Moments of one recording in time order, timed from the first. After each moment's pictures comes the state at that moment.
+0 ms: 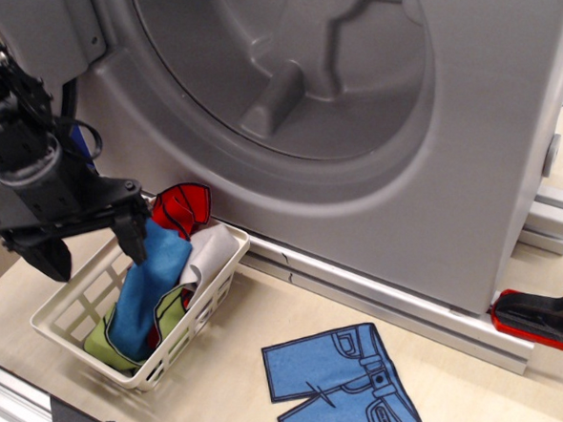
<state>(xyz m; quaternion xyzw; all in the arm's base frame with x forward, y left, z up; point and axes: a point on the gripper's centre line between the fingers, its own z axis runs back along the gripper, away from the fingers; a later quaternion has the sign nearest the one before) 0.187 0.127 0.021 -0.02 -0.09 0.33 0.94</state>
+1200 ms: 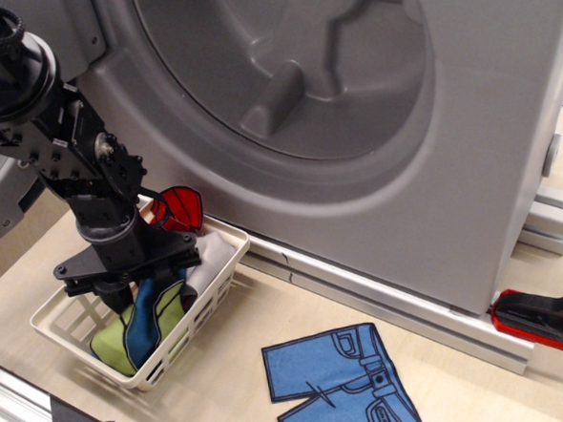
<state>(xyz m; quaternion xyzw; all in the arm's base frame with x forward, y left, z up) 0.196 0.117 -0.038 0.03 -0.07 0.36 0.93</state>
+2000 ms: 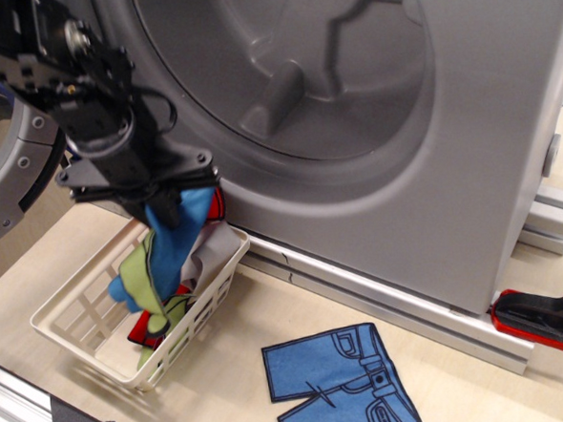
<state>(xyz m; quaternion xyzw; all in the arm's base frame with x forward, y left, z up) 0.227 0.089 0.054 -0.01 -0.18 0.24 0.95</state>
